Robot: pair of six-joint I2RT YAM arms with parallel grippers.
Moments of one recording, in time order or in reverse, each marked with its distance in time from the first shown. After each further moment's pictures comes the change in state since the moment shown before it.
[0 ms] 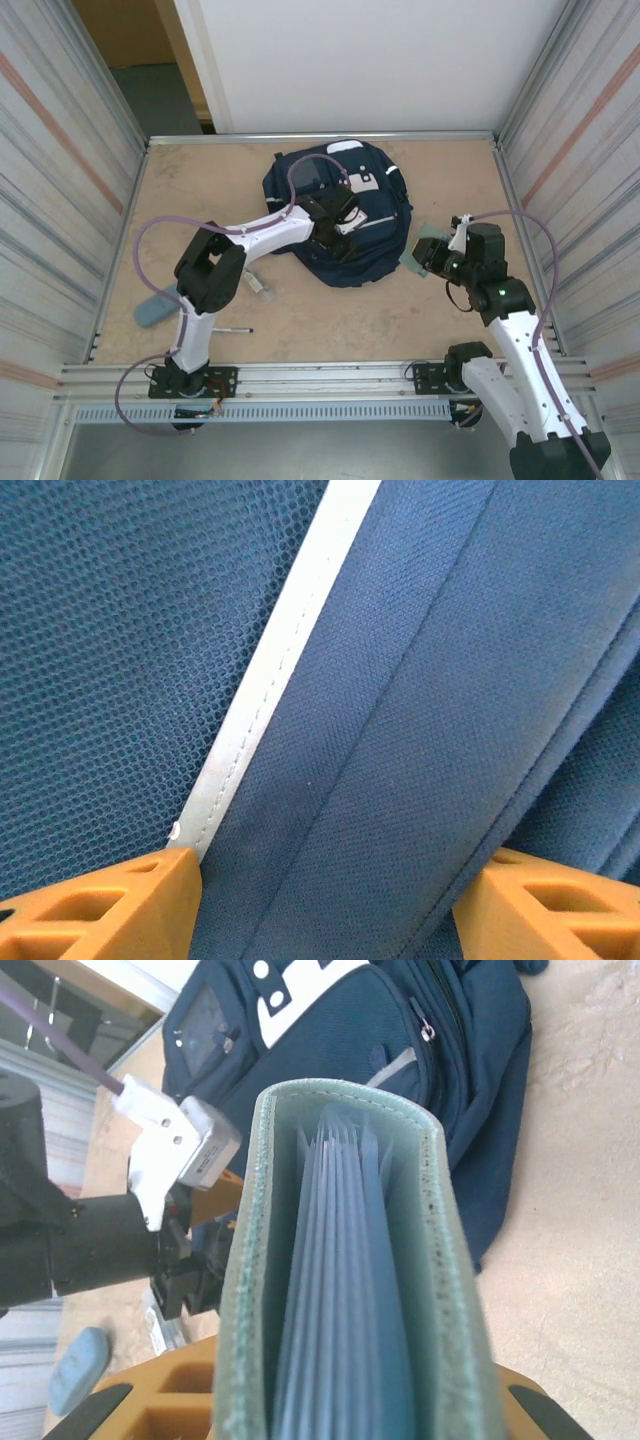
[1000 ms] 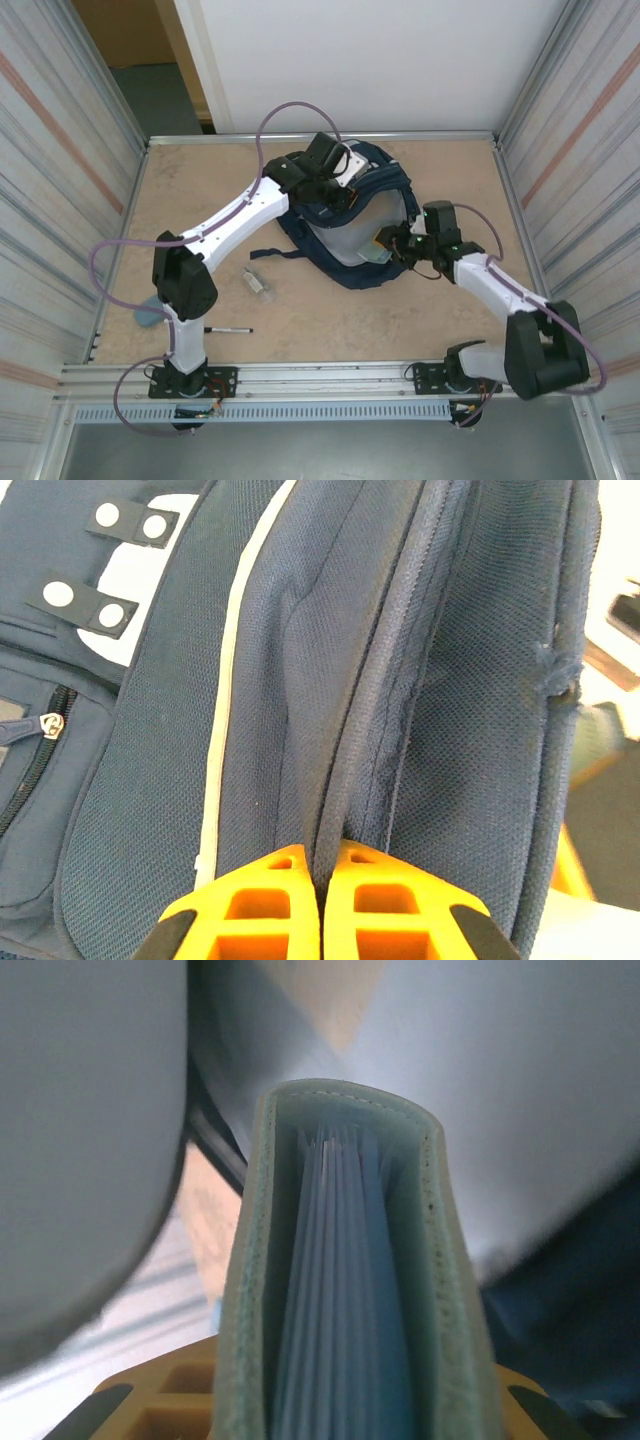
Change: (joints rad) left arm 0.060 -0.143 0.285 -0.108 0.177 -0.088; right arm 0.127 0.597 0.024 0.488 -0.227 0.461
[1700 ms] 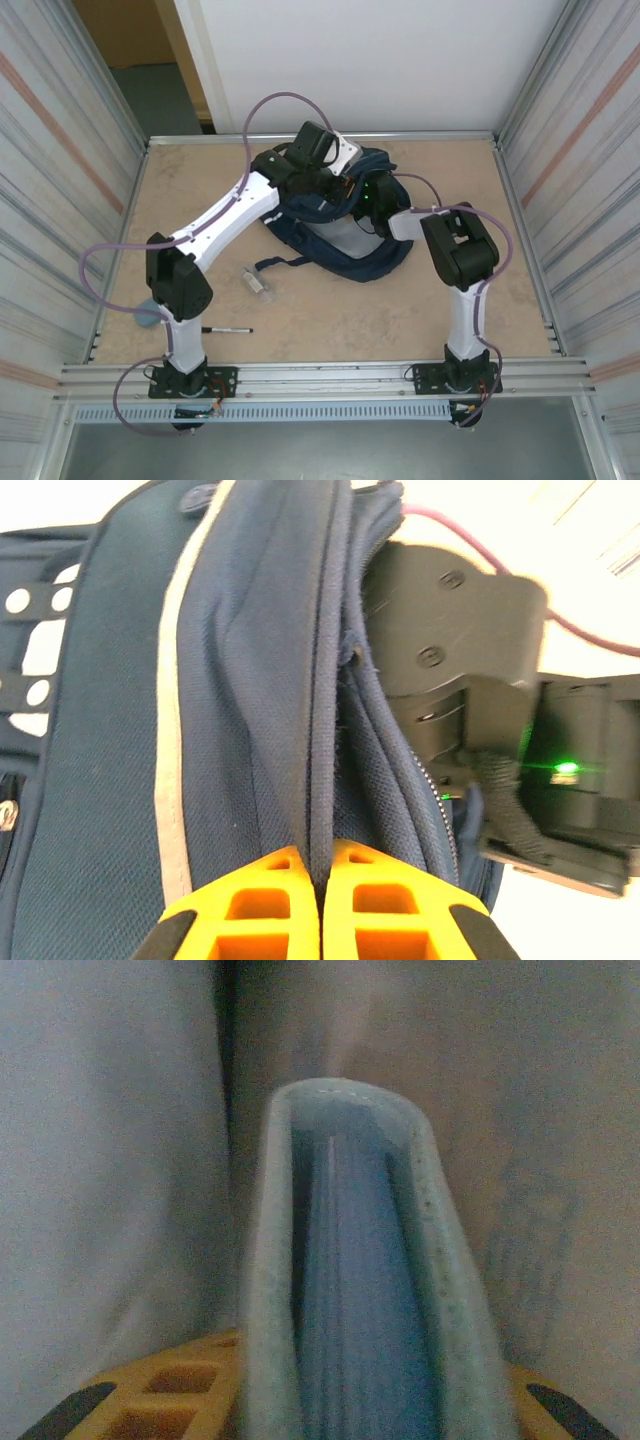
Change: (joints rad) left arm 0.044 -0.029 0.021 0.032 0.071 -0.003; right arm 0.157 0.793 0.478 0.624 0.396 0.281
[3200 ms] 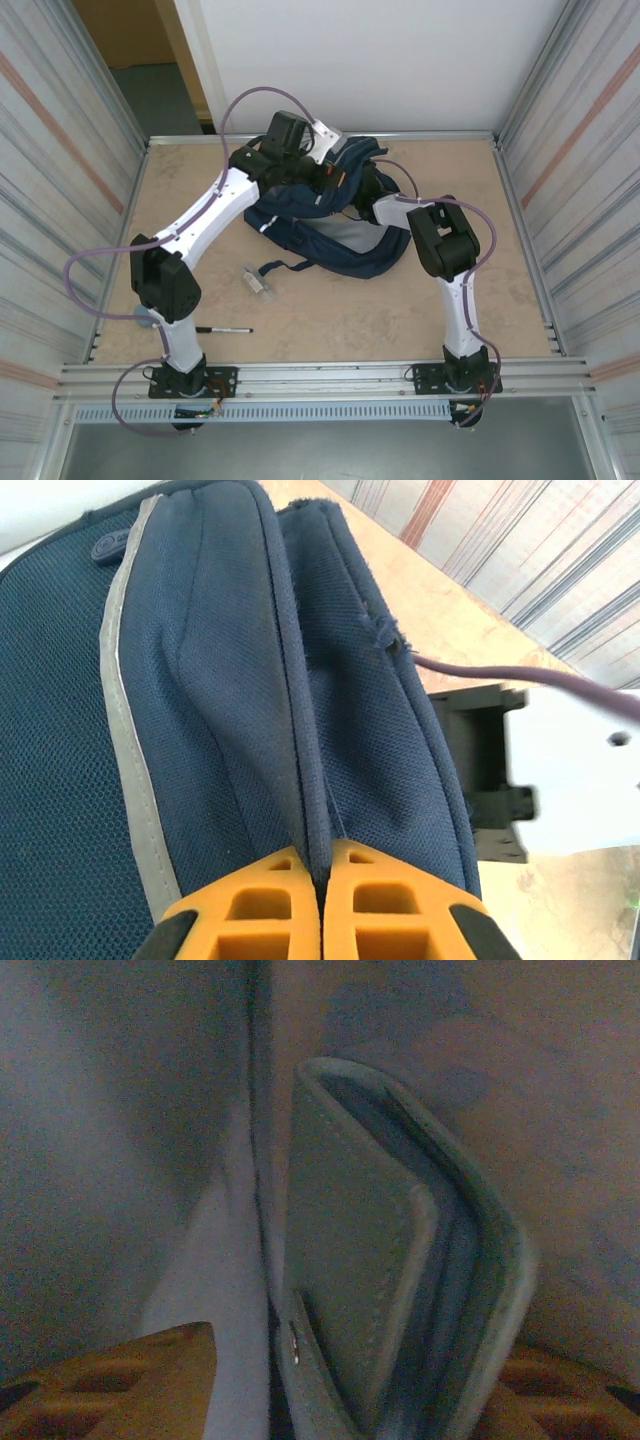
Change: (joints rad) left arm 0.128 -0.058 -0.093 0.132 0.257 0.027; right arm 0.023 0.101 0.252 -0.214 -0.250 -0.047
